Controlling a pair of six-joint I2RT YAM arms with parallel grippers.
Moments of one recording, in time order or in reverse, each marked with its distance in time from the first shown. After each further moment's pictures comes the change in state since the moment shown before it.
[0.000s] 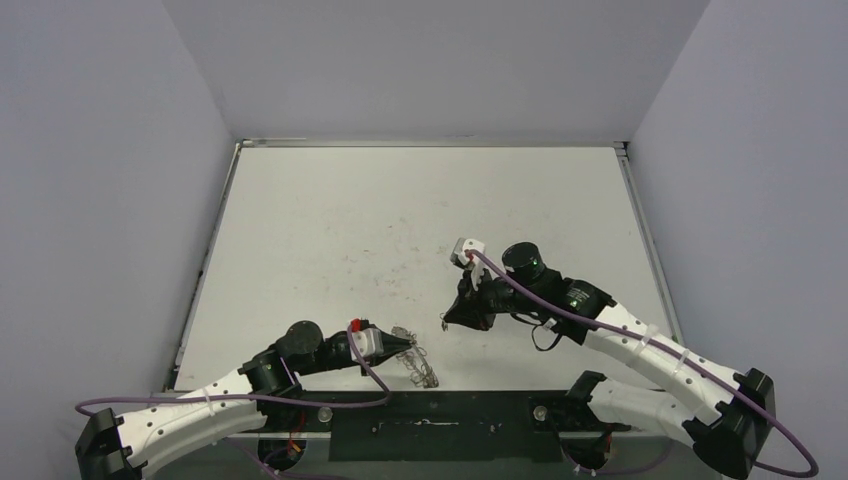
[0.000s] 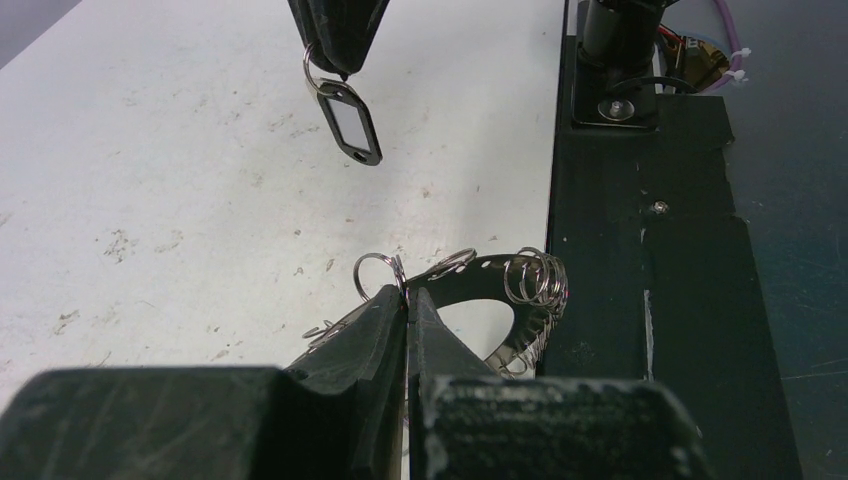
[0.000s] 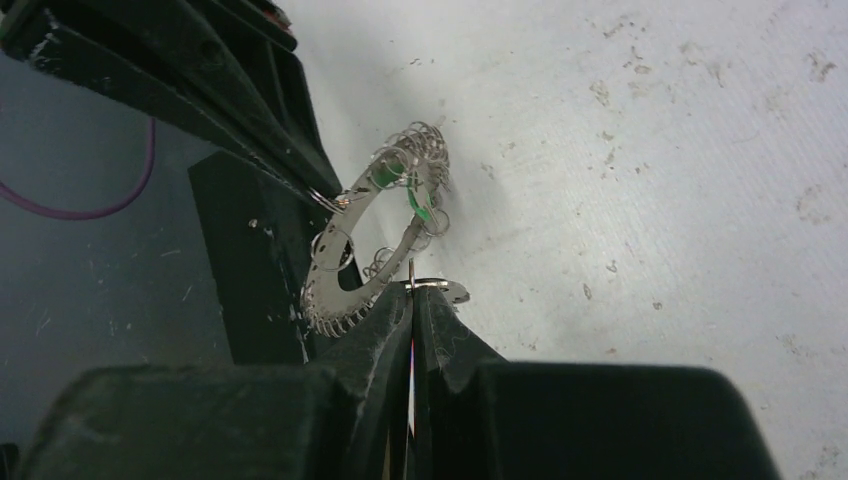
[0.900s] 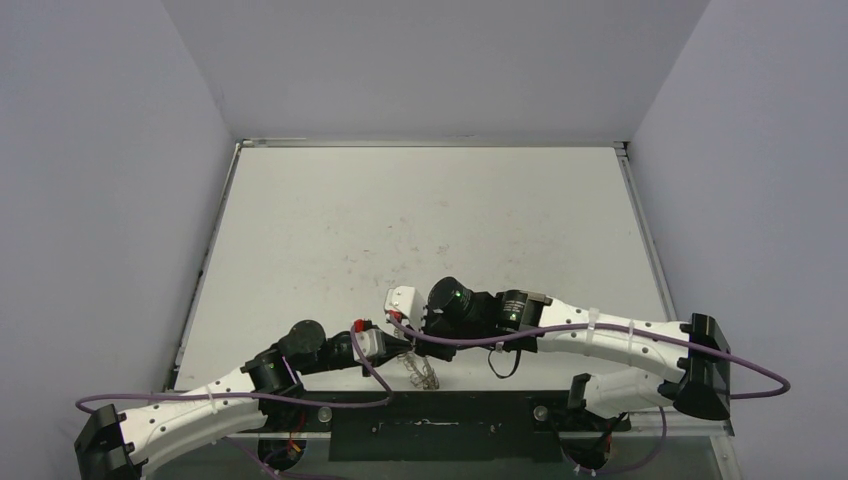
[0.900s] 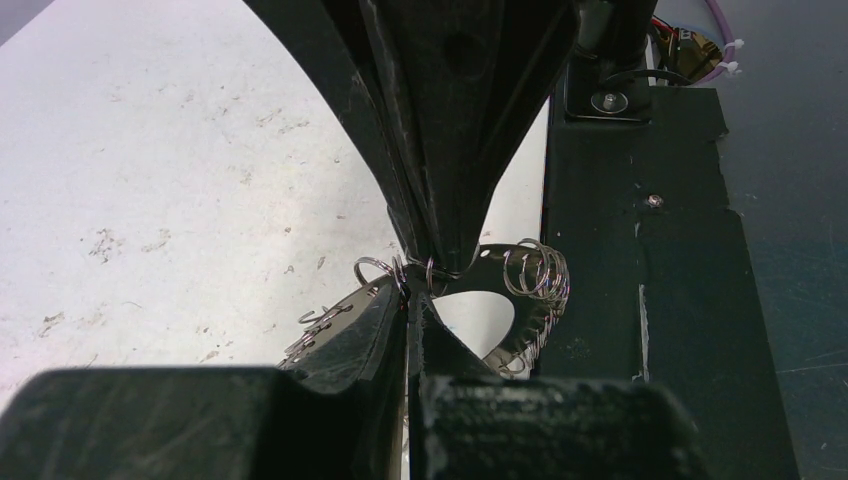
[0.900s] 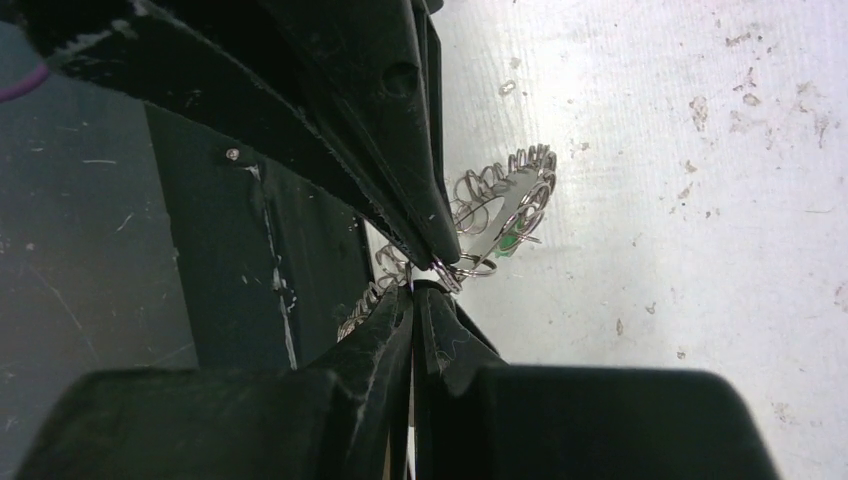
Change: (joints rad) left arm -0.005 0.032 0.000 0.016 0.017 0.001; right arm 0.407 0.278 0.204 -0.118 0.294 -0.140
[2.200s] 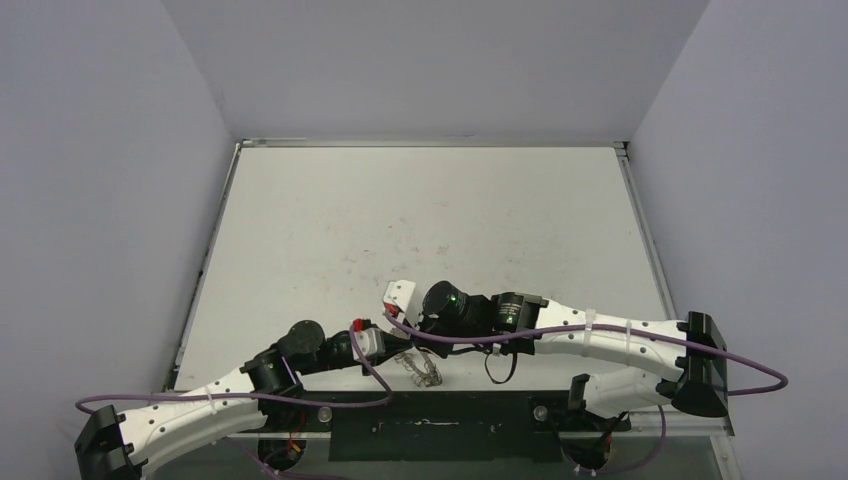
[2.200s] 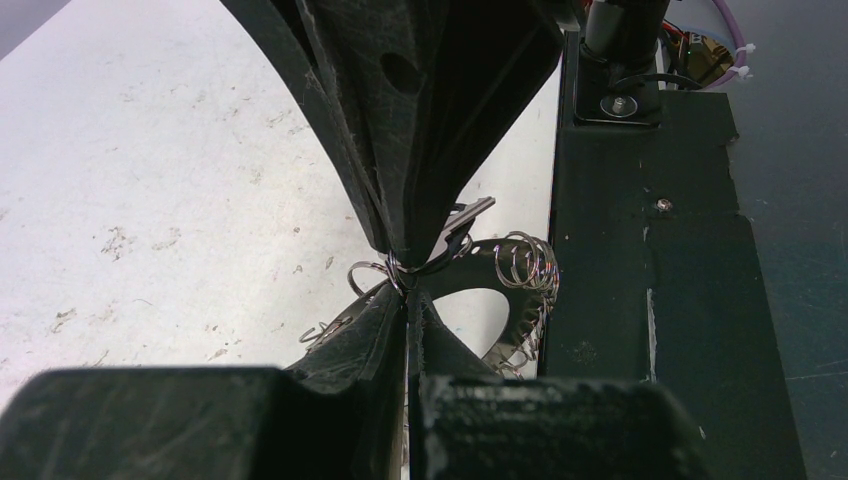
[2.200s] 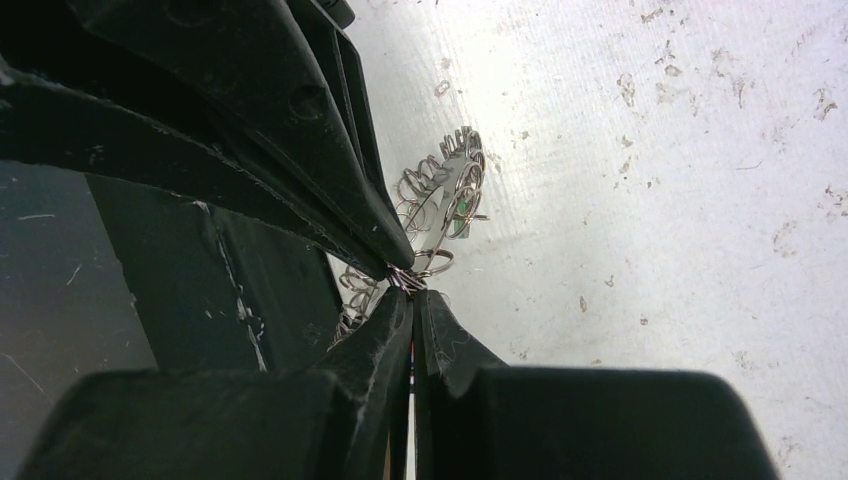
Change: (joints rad) left arm -0.001 -0.012 0.000 -0.001 -0.015 0.000; right arm 0.039 0.025 0.030 -0.016 0.194 0.068
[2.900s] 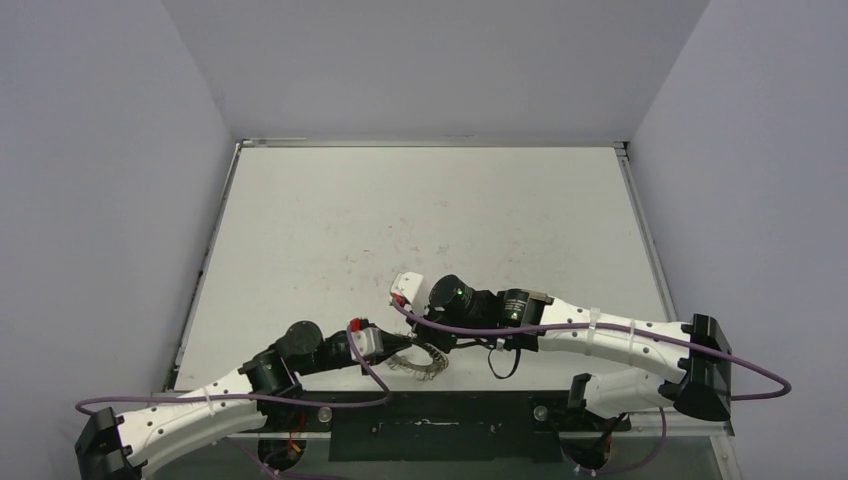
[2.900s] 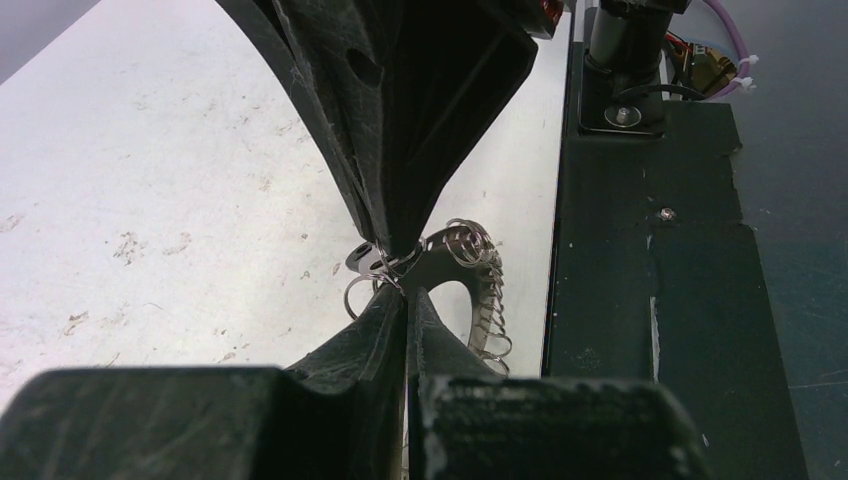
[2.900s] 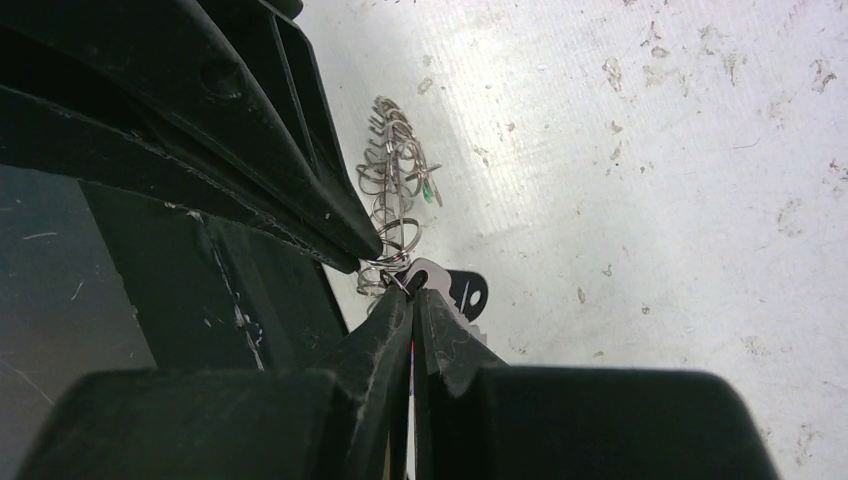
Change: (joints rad) left arm 0.000 -0.019 0.000 -0.001 -0.011 -0.001; right arm -0.046 -0.021 -0.027 0.017 -0.021 0.037
